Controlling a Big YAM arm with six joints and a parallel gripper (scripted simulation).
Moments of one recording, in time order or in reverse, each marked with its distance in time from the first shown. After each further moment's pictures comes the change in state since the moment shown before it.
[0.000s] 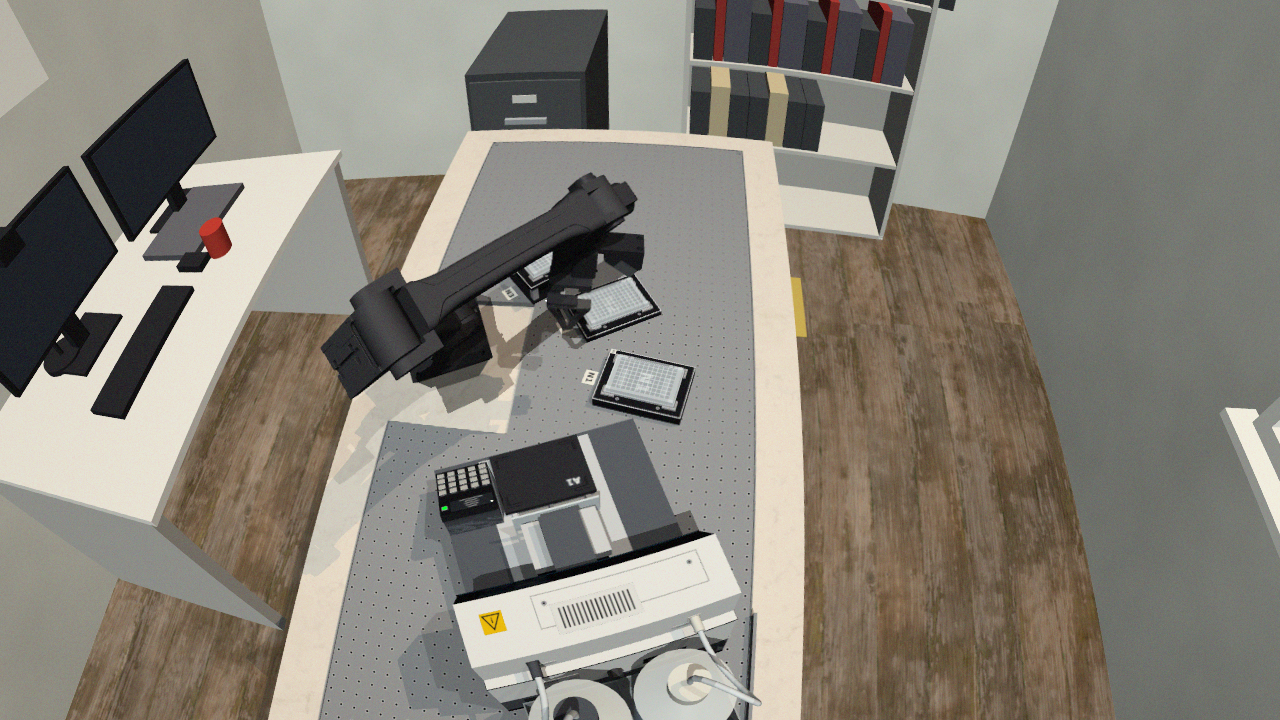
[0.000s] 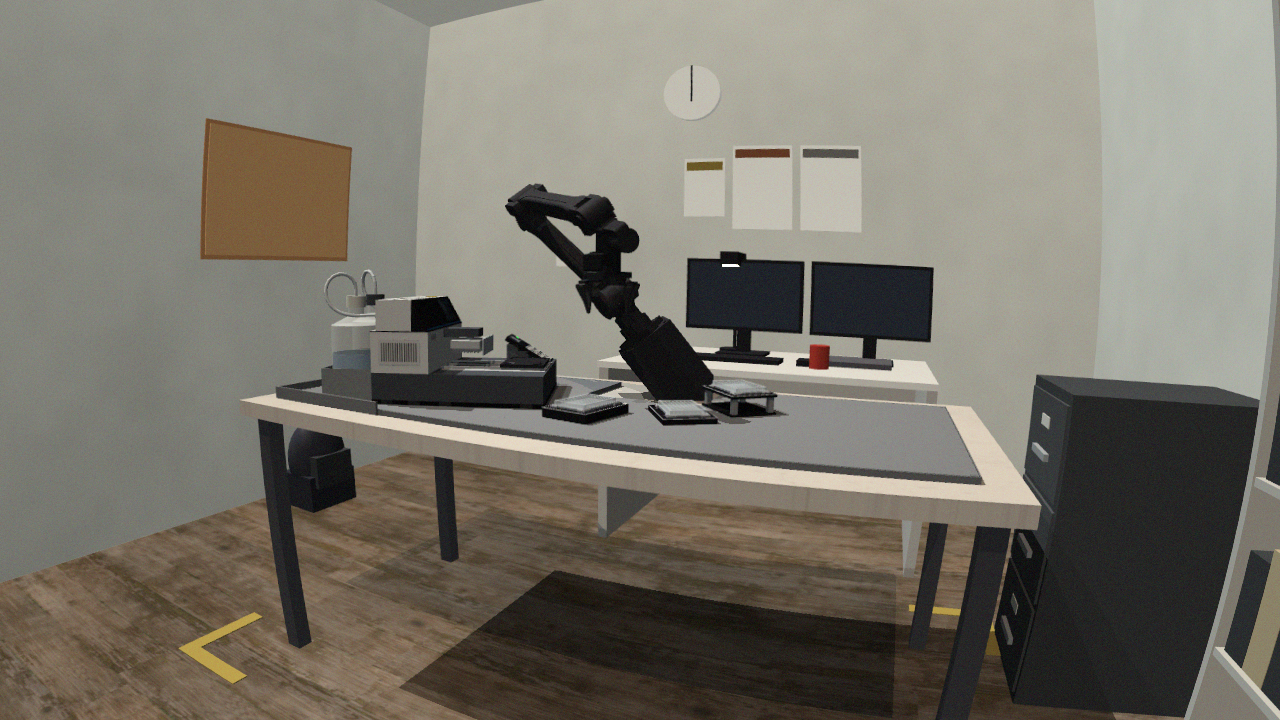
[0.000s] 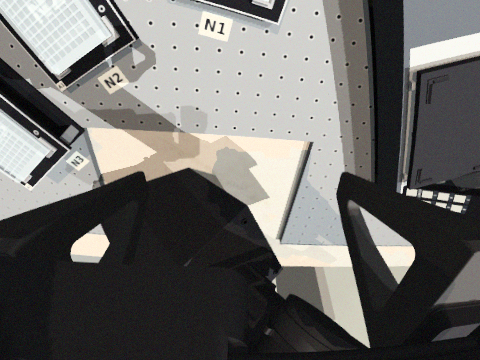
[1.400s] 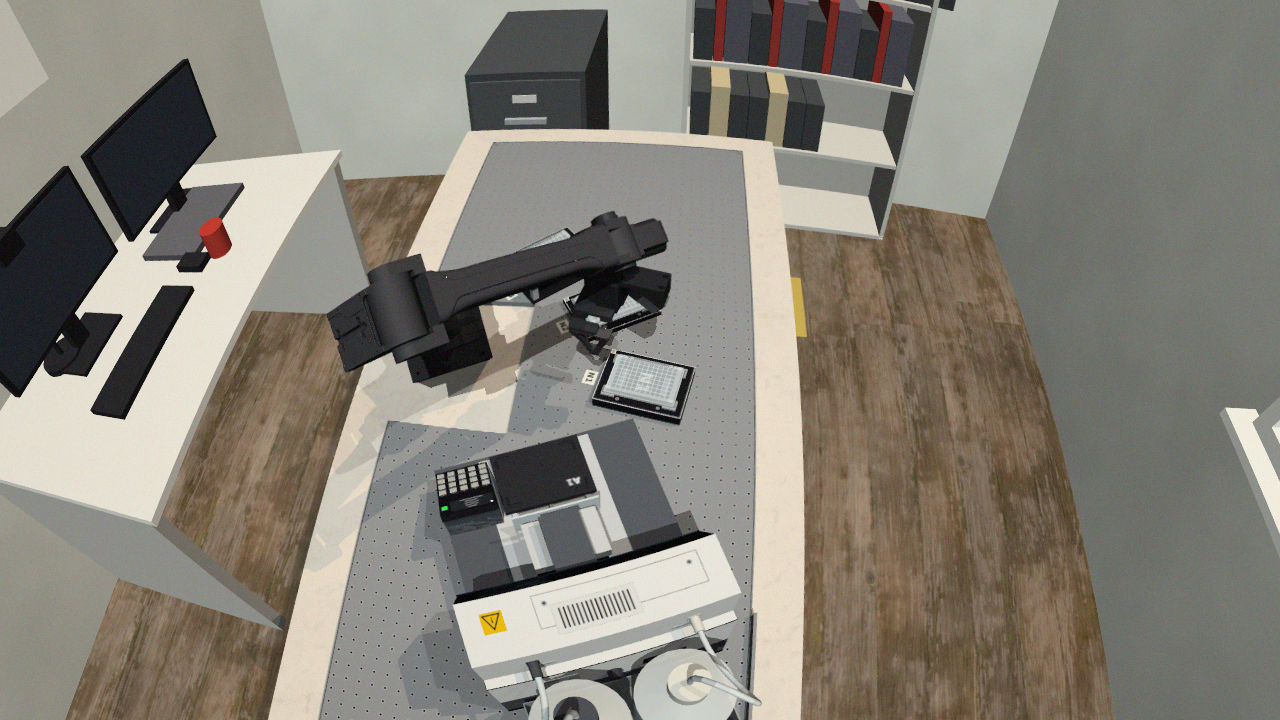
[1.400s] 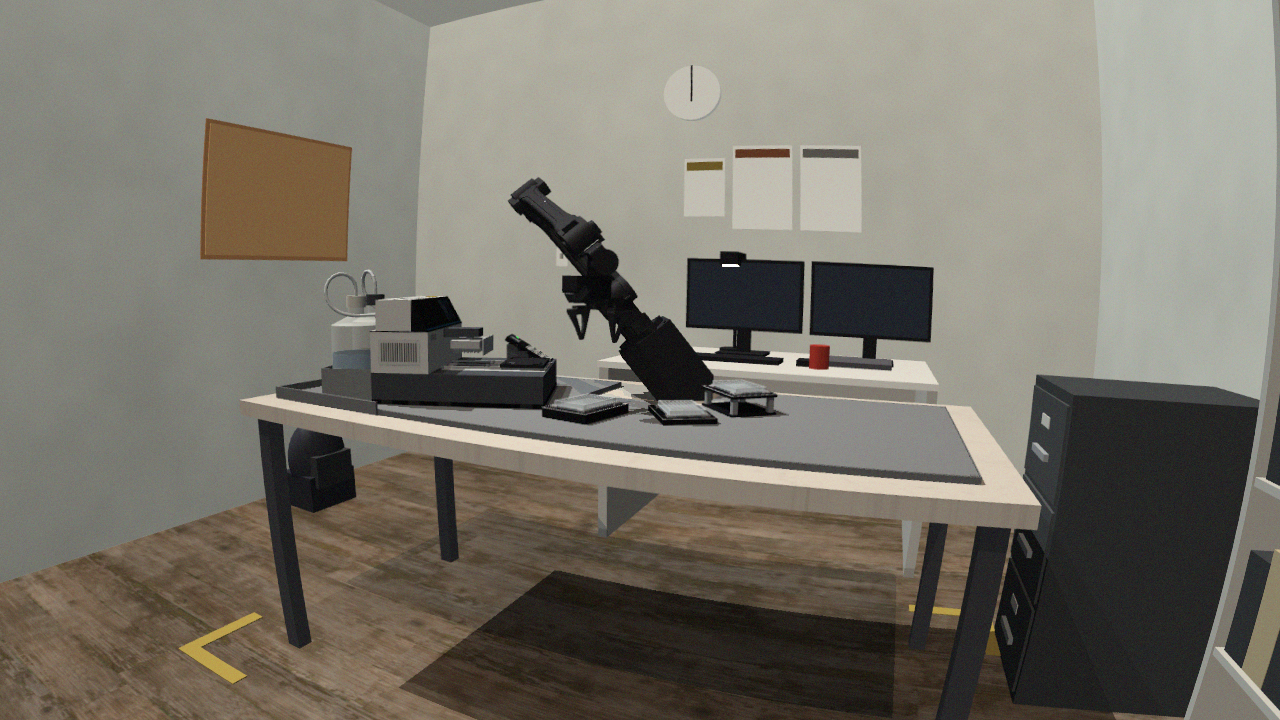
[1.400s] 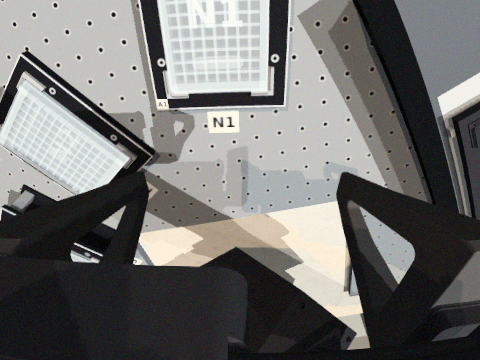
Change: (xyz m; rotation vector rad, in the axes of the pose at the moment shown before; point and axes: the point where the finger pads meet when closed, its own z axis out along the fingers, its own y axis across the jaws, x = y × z) arm -0.062 -0.003 0.053 -0.028 -0.106 0.310
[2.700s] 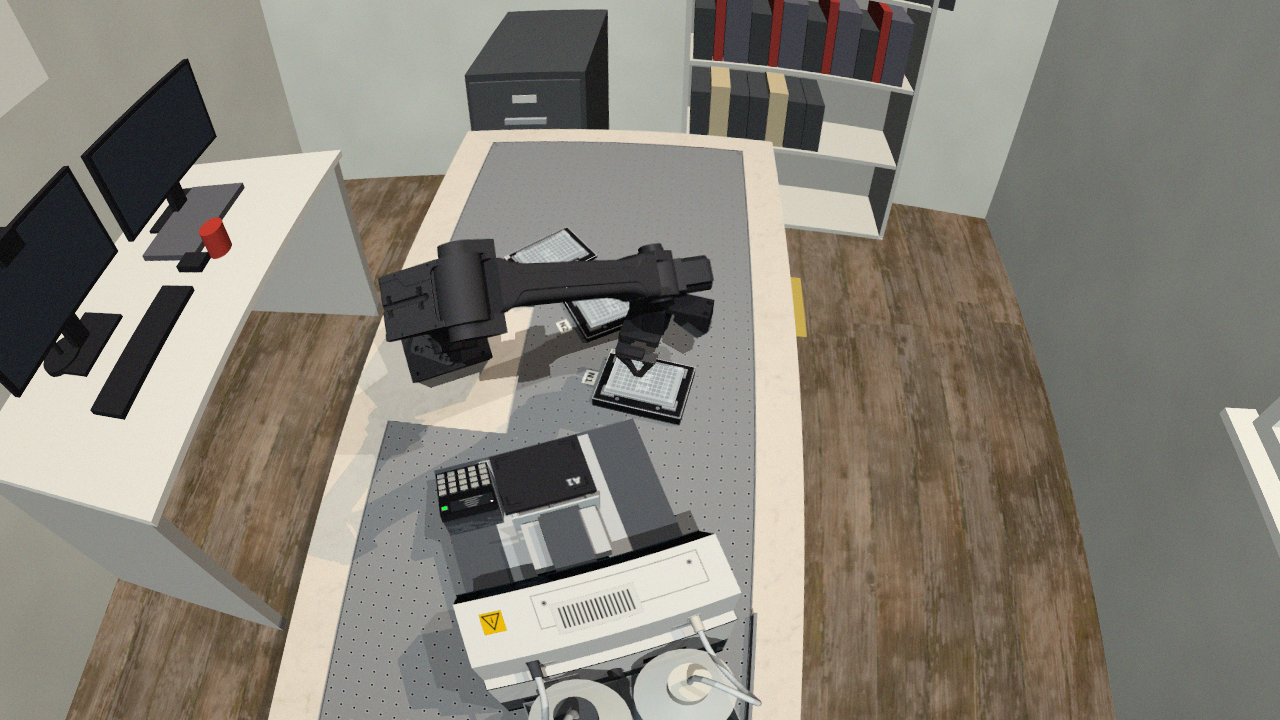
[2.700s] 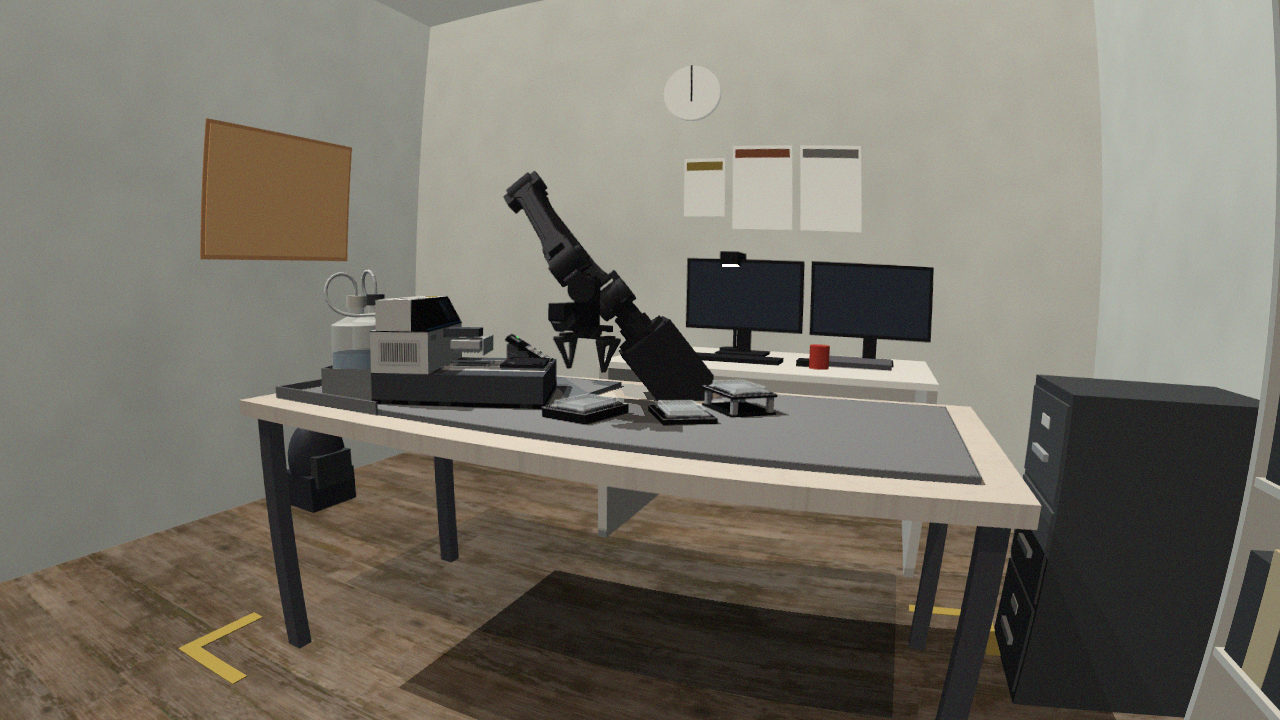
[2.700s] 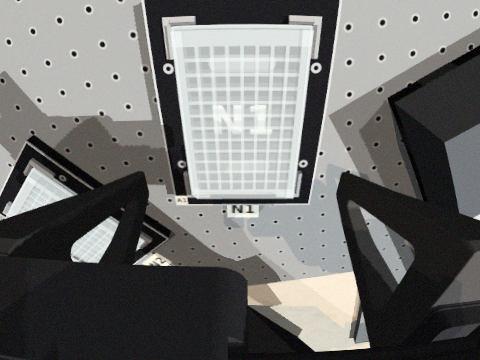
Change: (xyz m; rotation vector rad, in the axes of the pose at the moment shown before) arm -0.068 0.022 0.058 -0.007 -0.002 -0.019
